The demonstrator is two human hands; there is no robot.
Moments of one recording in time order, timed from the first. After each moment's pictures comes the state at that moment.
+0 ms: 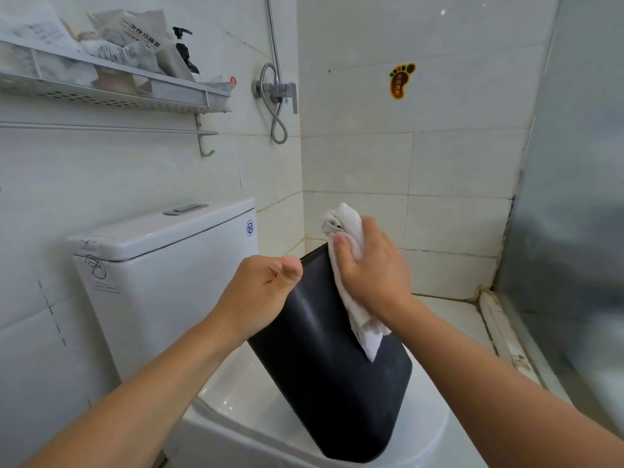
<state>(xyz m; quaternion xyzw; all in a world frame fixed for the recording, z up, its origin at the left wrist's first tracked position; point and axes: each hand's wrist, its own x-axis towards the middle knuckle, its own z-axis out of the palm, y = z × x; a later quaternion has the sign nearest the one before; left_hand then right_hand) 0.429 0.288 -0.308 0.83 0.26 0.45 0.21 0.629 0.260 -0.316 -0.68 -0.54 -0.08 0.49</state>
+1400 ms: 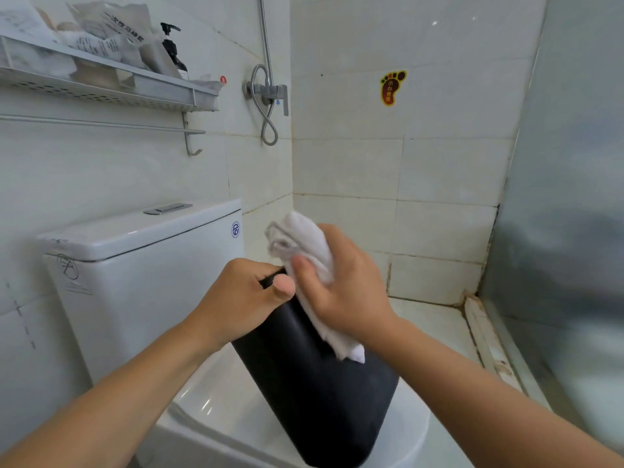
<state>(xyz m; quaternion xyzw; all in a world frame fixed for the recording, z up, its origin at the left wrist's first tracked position) 0.436 0.291 -0.309 0.83 0.25 0.44 0.22 0.608 0.229 -0.311 -0.54 -0.65 -0.12 0.52</state>
